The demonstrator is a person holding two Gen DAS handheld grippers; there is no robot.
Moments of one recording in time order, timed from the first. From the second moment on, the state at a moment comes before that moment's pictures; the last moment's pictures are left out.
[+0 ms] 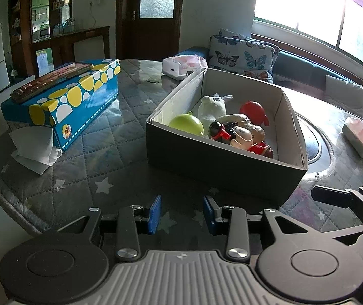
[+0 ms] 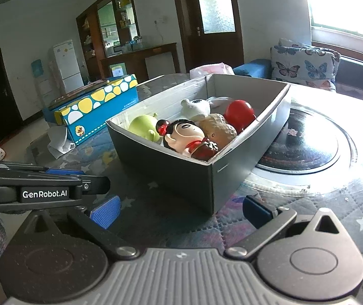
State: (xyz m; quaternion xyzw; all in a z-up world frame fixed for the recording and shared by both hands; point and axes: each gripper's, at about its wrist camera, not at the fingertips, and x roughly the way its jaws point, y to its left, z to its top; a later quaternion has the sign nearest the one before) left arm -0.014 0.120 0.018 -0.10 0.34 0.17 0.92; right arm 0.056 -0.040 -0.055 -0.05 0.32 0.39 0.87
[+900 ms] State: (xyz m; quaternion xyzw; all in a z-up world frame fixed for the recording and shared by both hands) left arm 0.001 0.124 0.018 -0.06 0.35 0.19 0.91; right arm 0.067 -0.026 -0.059 -0.05 0.33 0.36 0.87
